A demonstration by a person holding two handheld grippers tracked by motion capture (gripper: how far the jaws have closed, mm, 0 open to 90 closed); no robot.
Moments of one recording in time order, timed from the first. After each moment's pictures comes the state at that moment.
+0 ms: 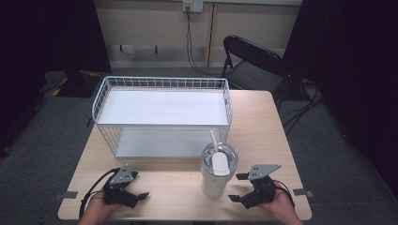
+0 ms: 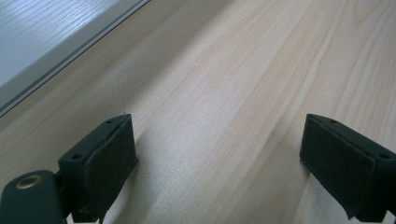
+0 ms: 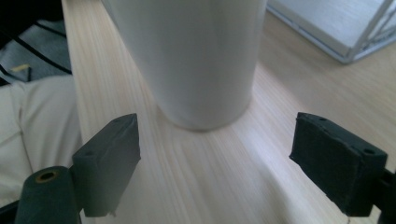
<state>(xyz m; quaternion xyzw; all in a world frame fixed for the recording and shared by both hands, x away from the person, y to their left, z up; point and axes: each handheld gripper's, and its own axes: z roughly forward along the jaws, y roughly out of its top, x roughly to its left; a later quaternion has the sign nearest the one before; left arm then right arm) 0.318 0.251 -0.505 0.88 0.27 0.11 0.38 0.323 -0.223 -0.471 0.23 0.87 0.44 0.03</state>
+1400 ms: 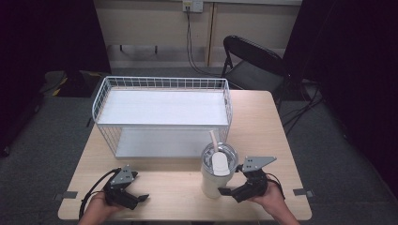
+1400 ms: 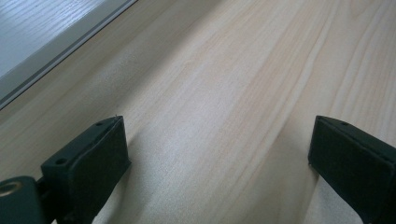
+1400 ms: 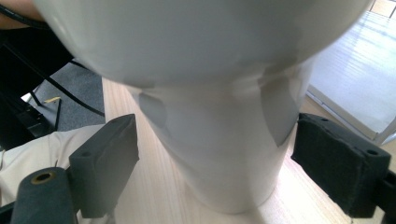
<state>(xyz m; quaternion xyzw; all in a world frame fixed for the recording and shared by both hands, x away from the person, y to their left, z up) 0.318 0.250 -0.506 0.88 0.26 0.11 0.38 0.332 -0.196 -0.446 0.20 0.84 0.50 0.02</state>
